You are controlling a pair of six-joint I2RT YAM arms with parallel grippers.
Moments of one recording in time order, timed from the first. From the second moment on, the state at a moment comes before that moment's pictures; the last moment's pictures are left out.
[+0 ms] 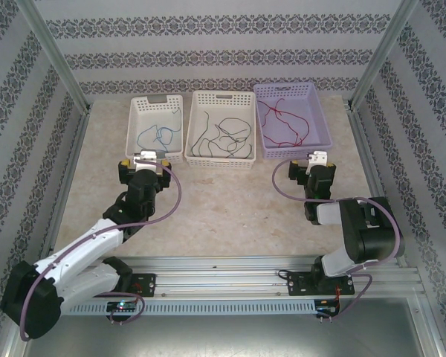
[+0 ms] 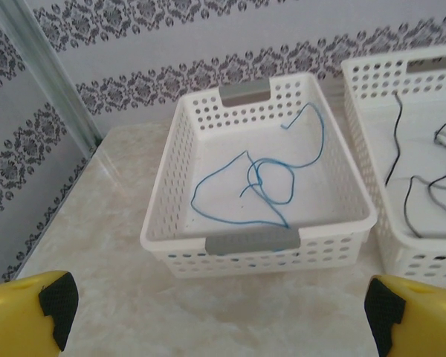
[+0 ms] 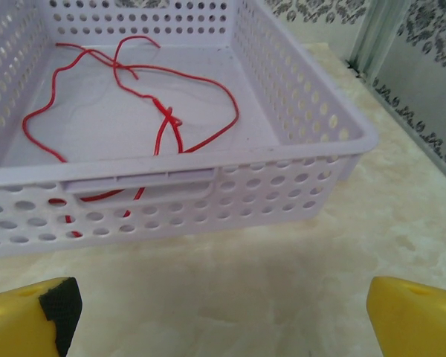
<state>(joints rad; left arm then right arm) -0.52 0.99 0.55 0.07 -0.71 -0.03 0.07 1.52 0.36 0.83 0.23 0.03</state>
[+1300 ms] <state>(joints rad) -0.14 1.54 0.42 0.68 -0.48 0.01 0.08 1.52 0.31 0.90 0.27 0.02</state>
